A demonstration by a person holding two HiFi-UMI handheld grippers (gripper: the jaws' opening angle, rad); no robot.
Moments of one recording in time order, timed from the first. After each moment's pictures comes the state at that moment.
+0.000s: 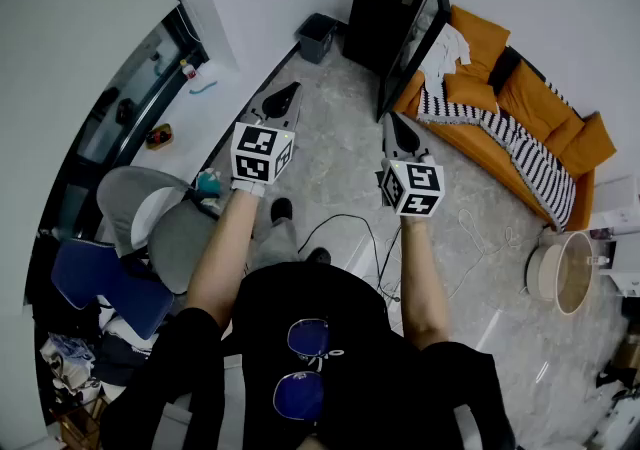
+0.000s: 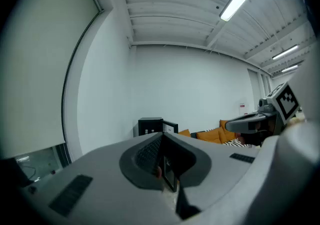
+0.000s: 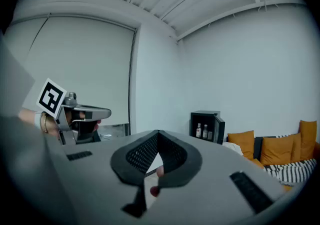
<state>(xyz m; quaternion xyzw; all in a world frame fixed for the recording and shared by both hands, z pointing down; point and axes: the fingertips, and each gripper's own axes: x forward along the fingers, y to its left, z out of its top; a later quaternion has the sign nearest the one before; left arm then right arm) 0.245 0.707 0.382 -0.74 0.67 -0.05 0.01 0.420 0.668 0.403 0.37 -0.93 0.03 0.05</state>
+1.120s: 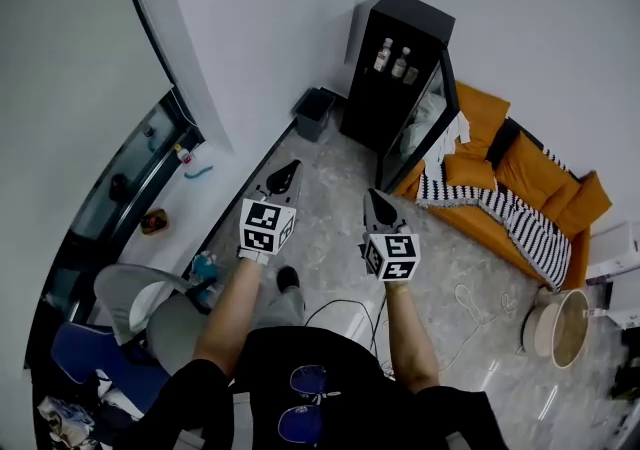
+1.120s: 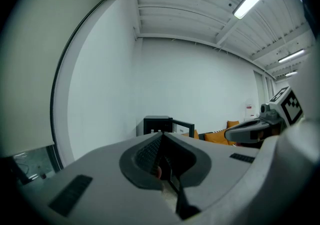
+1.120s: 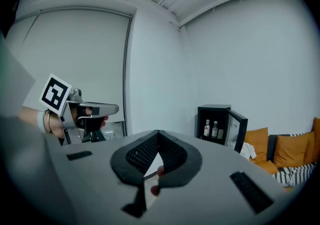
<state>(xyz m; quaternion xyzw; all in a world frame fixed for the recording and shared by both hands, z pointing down) 0.136 0.559 0.413 -0.75 0.66 -0.04 -0.02 0.292 0.534 0.441 0.35 -0.93 0.05 0.09</state>
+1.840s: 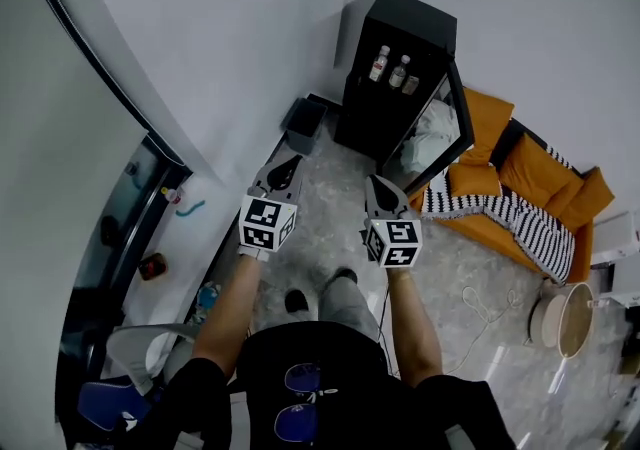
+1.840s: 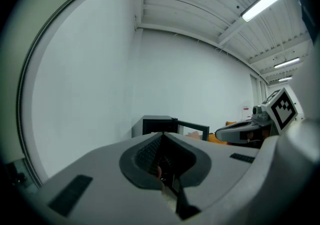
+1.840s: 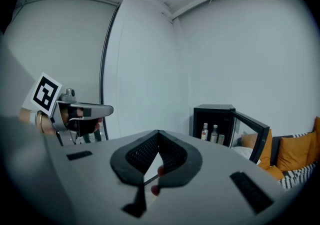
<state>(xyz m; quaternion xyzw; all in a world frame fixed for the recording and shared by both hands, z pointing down) 0.039 0.372 0.413 -0.78 0.62 -0.04 -0.03 0.187 0.344 0.441 0.39 -0.91 0.06 0.09</state>
